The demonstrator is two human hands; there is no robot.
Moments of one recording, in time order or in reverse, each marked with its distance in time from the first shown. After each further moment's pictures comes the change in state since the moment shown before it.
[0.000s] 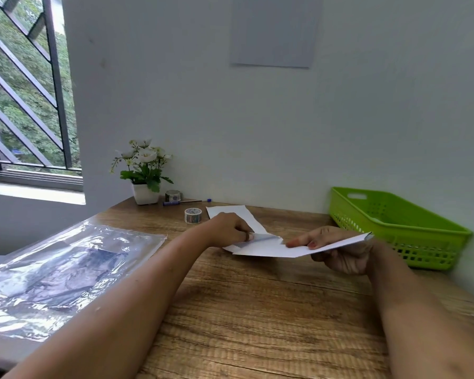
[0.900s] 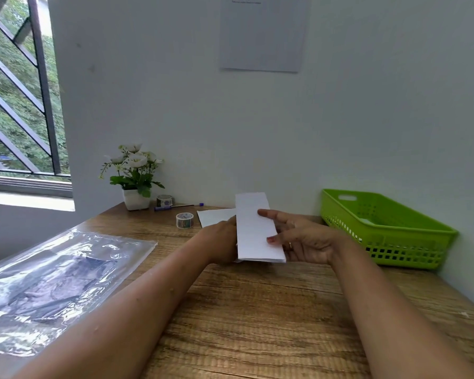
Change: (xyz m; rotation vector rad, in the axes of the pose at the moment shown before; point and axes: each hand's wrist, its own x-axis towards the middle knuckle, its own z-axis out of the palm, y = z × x) left_hand -0.013 0.020 0.012 0.374 0.095 0.041; right_hand 0.034 -0.012 0.036 -0.110 0.129 -0.159
